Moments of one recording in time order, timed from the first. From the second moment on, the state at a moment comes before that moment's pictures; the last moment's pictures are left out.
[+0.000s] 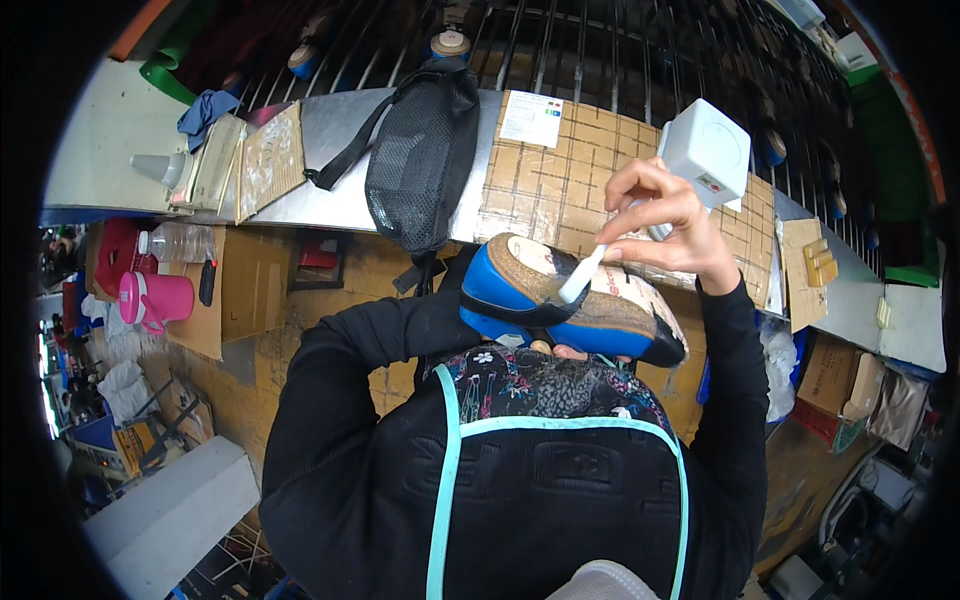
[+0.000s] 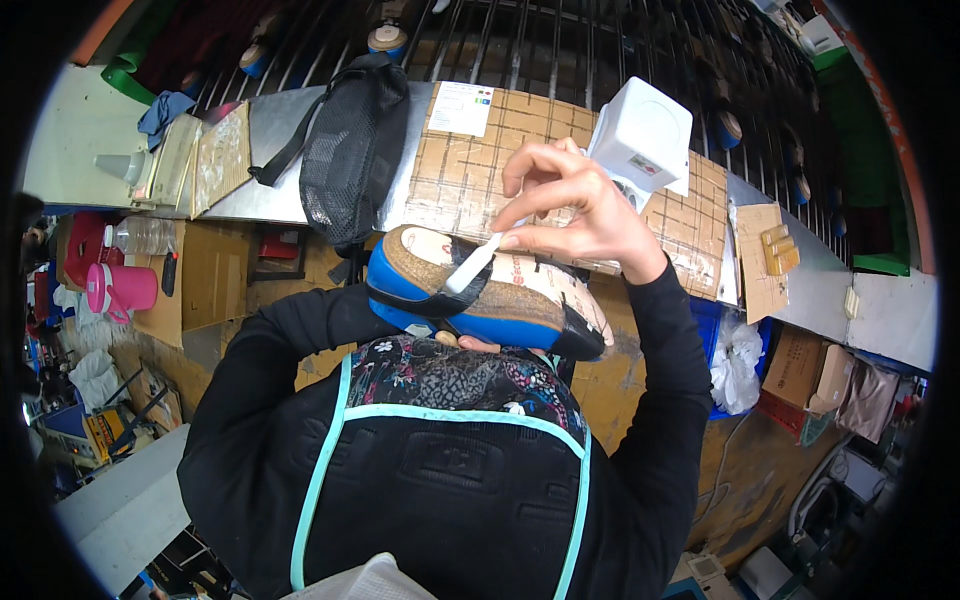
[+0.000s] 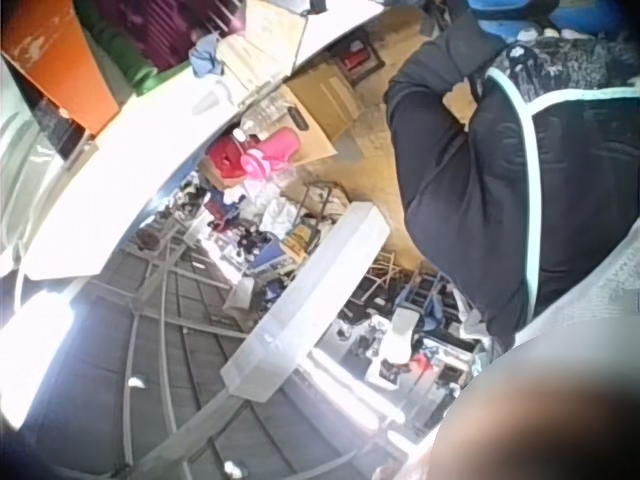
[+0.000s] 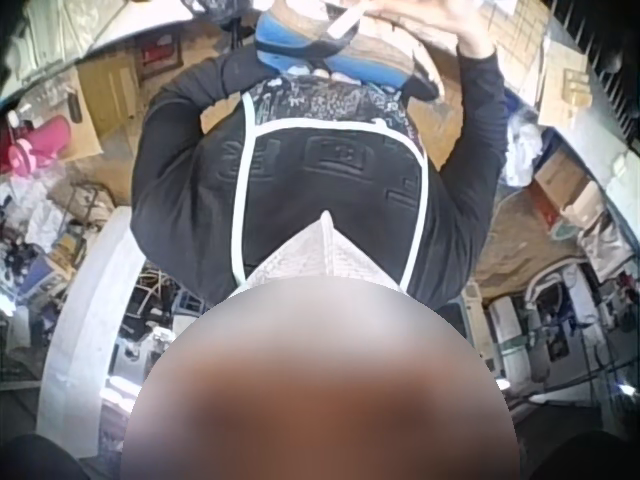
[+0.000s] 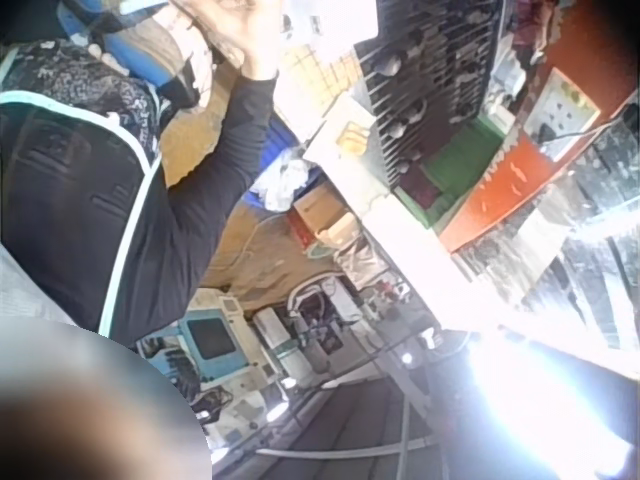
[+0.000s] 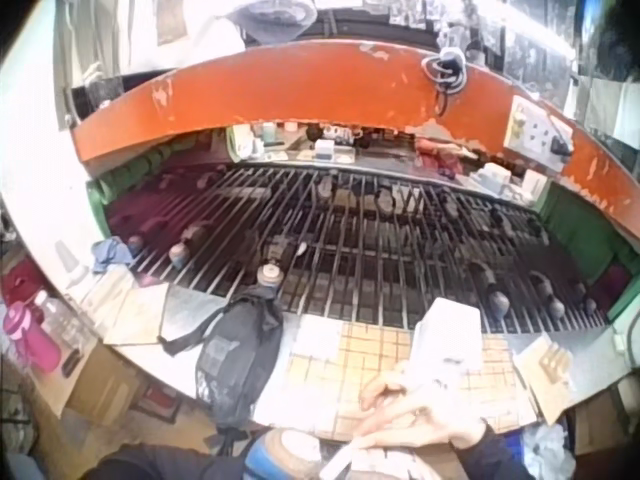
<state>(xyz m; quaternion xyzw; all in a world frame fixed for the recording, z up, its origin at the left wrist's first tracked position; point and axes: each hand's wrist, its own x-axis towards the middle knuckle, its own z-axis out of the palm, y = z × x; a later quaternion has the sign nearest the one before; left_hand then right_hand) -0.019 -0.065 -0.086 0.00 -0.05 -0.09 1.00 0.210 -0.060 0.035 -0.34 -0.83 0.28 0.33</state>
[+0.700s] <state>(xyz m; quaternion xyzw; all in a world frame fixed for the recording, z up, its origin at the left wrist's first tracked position) -0.004 0.006 -0.033 0.49 0.16 0.29 0.81 0.200 -0.082 0.017 -0.58 -0.56 0.00 0.59</state>
